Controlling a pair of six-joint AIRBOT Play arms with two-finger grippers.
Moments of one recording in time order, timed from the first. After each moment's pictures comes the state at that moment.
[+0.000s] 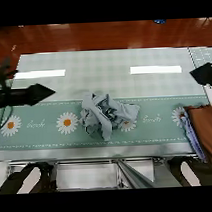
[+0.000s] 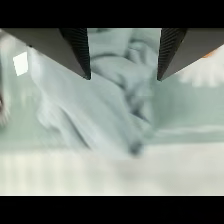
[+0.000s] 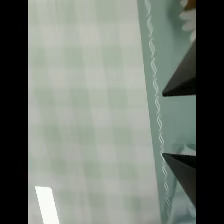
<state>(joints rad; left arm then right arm) 0.27 -0.89 0.81 0.74 -1.22 -1.22 -0.20 -0.69 1.02 -1.31 1.13 1.64</state>
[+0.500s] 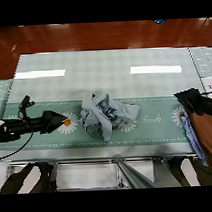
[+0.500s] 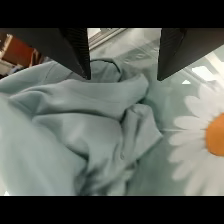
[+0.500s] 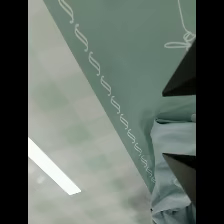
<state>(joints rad) 0.33 -0.87 0.34 0.54 -1.24 -1.16 -0.53 -0.70 0.54 -0.74 1.09 1.36</state>
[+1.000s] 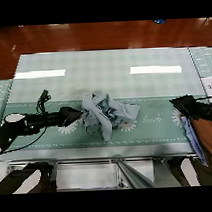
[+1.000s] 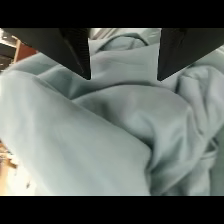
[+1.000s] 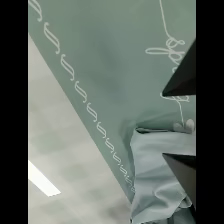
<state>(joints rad) 0.02 -1.03 0.37 0.27 -1.04 -0.99 -0.54 -0.70 0.48 -0.74 1.13 1.30</state>
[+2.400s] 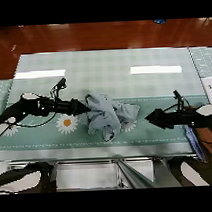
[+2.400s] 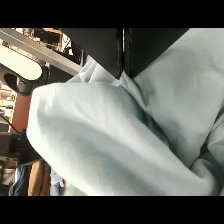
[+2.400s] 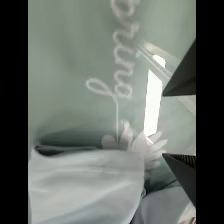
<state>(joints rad) -0.08 -1.37 0.67 0.29 -1.20 -0.84 -0.14 -1.01 0.40 -0.70 1.03 1.33</state>
